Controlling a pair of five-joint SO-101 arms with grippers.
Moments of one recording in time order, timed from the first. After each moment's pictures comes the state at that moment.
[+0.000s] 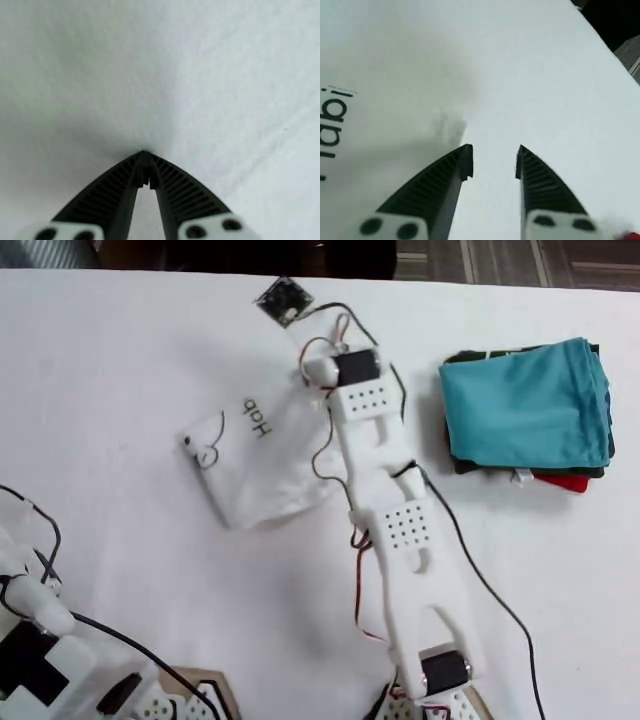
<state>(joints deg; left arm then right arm) -61.7 -3.2 46.5 52.8 -11.6 -19.9 71.2 -91.1 79.1 32.8</state>
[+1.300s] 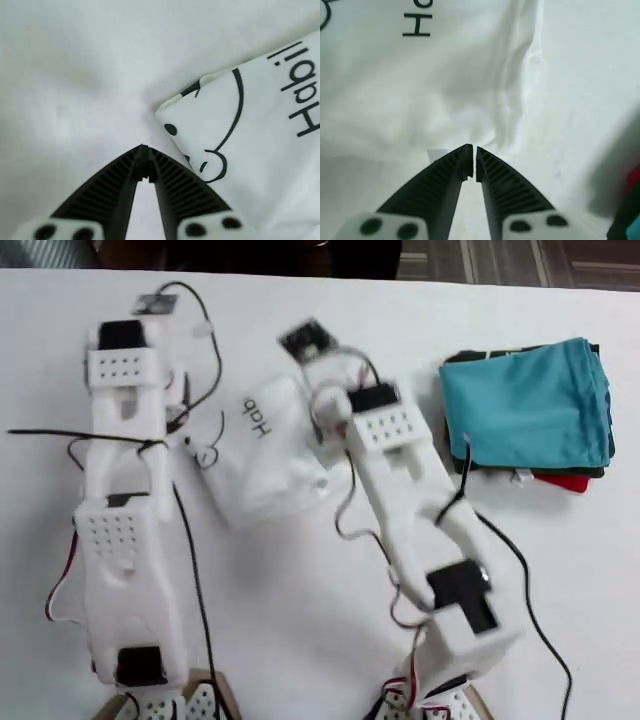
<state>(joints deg) -11.0 47.1 -53.8 101.0 -0.7 -22.9 7.2 7.6 63.1 18.6</state>
